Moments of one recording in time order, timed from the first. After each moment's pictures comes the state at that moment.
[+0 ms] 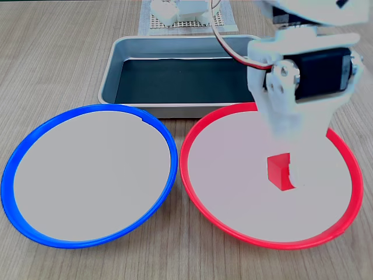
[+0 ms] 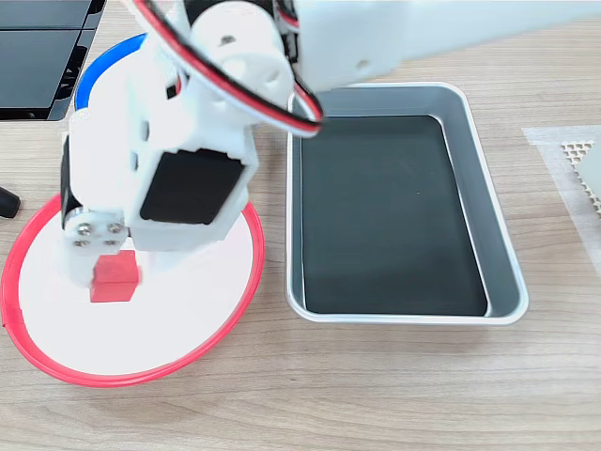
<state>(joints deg) -11.4 49.7 50.1 62.9 -1.5</state>
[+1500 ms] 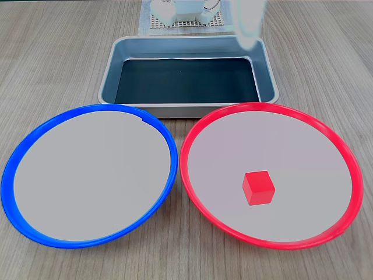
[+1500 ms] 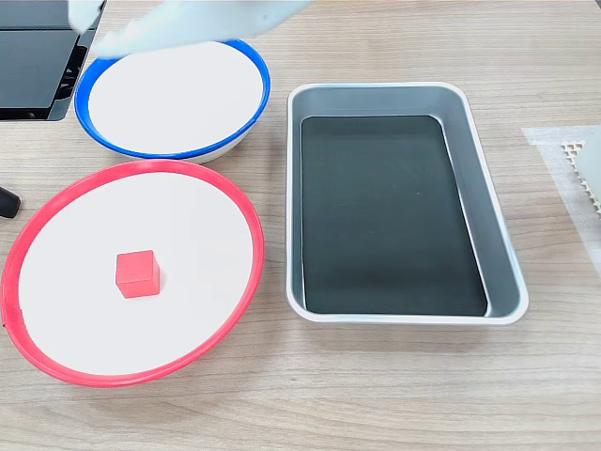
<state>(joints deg) -1.8 101.2 97.6 32.6 12.7</state>
